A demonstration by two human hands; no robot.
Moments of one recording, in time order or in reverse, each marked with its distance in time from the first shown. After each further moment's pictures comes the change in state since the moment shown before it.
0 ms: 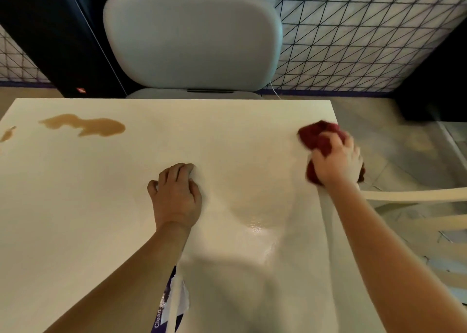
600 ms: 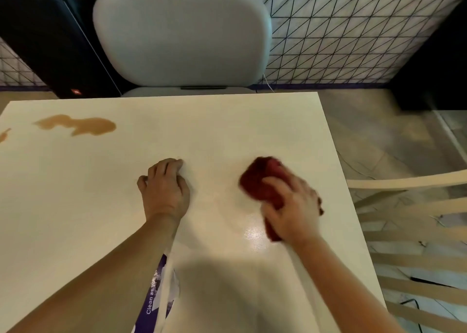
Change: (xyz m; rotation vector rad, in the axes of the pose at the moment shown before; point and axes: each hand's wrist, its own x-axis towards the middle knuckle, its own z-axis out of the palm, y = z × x) left_hand -0.003 0.002 -0.004 -0.032 -0.005 -0.032; right_hand -0.121 -0.004 -0.003 0.131 -0.112 -0.414
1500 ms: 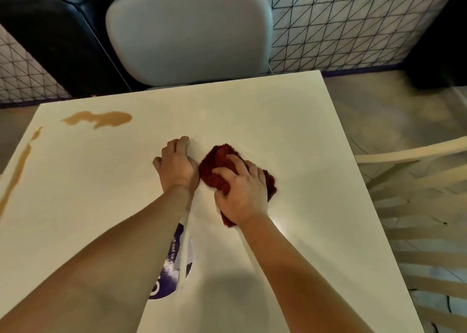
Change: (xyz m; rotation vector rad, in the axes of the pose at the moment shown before) left_hand 0.001 0.002 -0.002 -0.024 0.003 -0.024; right_hand -0.022 -0.095 0.039 0.077 -0.214 -0.003
